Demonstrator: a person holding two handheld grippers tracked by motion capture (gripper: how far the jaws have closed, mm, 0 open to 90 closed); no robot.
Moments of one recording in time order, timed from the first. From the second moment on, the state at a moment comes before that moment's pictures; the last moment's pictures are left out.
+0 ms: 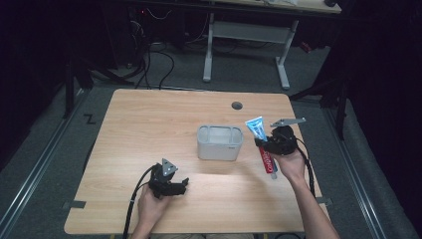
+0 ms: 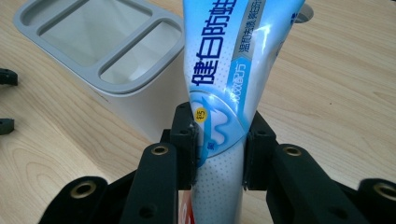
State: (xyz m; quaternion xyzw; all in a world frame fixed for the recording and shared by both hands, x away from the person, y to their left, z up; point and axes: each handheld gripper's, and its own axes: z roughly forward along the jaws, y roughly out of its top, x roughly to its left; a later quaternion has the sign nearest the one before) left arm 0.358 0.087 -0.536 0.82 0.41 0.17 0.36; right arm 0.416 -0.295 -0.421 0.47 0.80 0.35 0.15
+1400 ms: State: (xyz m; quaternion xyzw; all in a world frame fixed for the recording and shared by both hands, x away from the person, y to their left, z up) left arm 0.358 0.087 -0.536 0.82 0.41 0.17 0.36; right arm 0.409 -0.267 -0.377 0.41 0.79 0.42 0.16
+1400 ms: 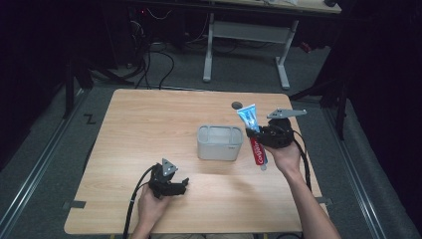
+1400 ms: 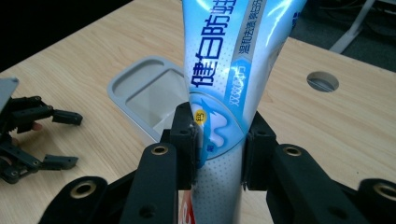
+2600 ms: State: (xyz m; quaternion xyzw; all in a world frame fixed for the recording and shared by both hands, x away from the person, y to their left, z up) left arm 0.358 0.087 -0.536 0.82 0.41 0.17 0.36; right arm 0.435 -0.225 -0.347 0.38 0.78 0.47 0.17
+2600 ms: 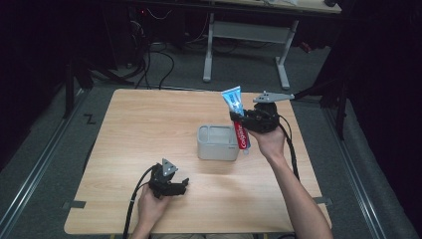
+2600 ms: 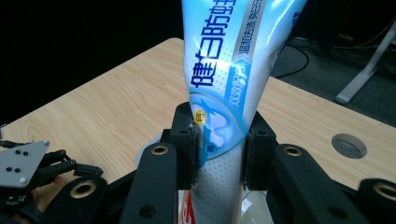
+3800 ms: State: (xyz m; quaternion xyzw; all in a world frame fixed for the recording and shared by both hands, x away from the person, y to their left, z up) left arm 0.358 0.087 -0.536 0.82 0.40 0.17 0.36; right arm 0.478 -0.193 -0.354 0.39 0.76 0.49 0.17
